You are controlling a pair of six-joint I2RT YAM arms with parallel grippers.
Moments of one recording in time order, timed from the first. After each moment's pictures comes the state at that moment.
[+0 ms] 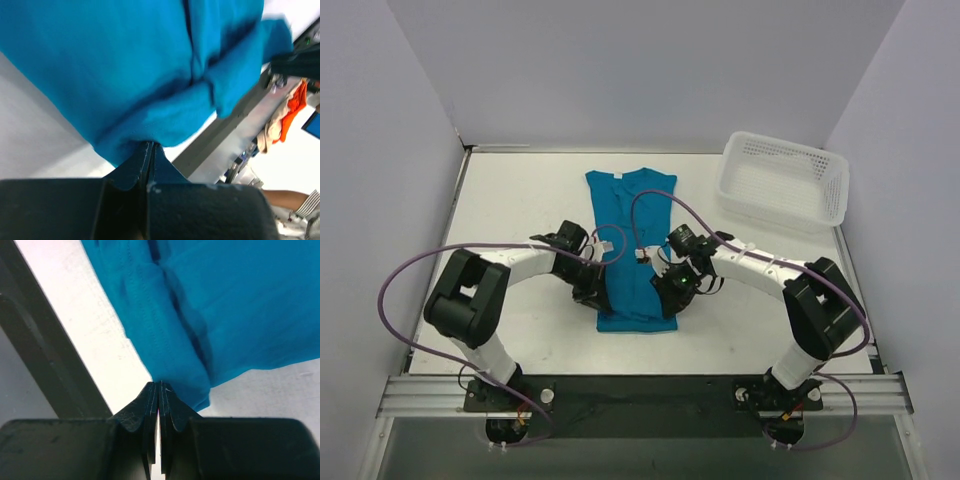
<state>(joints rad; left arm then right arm) -0.44 1.66 0.85 -0.53 0.71 -0.30 0.67 1.62 0.98 -0.66 -0.55 -0.25</state>
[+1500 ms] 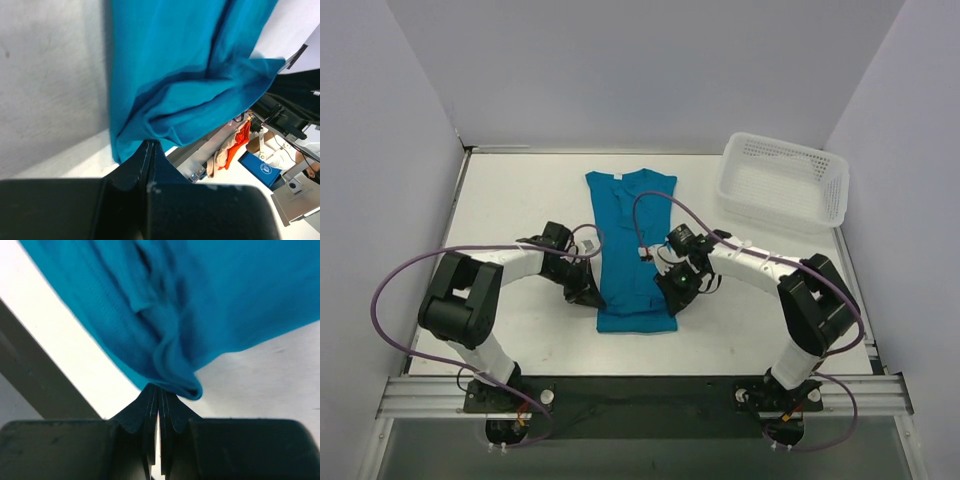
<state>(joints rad) -0.33 1.68 0.83 -0.48 0.72 -0.54 0.67 1.66 0.99 -0.69 -0.42 -0.19</state>
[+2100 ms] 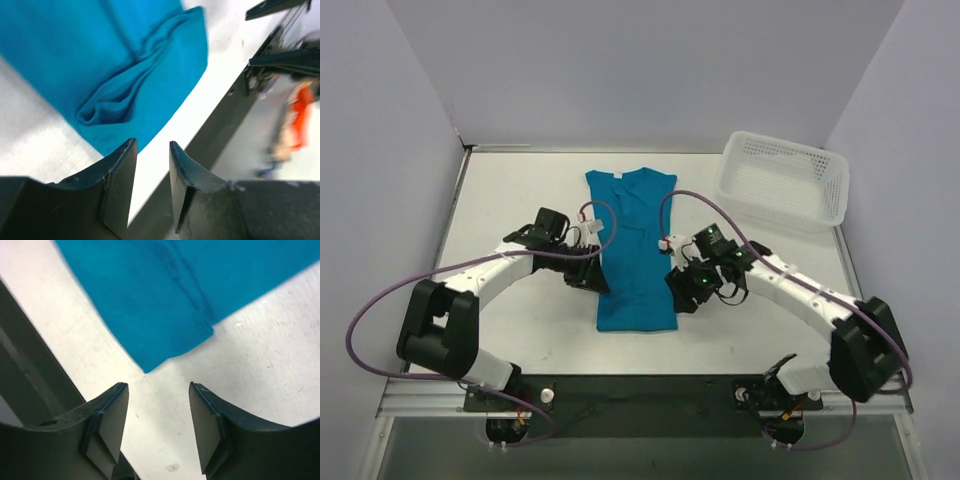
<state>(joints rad) -0.34 1.51 0.89 -0.51 0.77 -0.22 0.61 1.40 0.89 -0.62 -0.38 -0.18</state>
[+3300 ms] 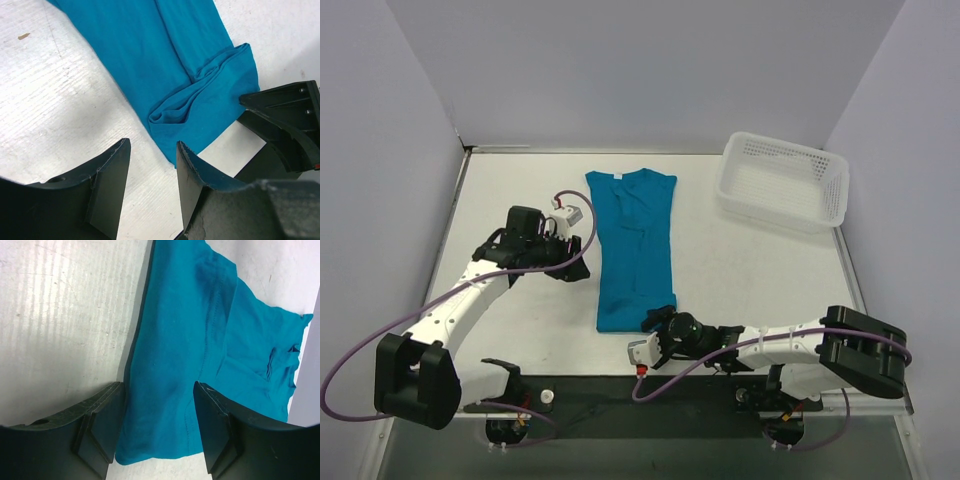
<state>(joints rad) -0.28 1.22 0.86 -0.51 0.53 -0.04 1.19 1.30 0.29 0.39 0.09 -0.97</state>
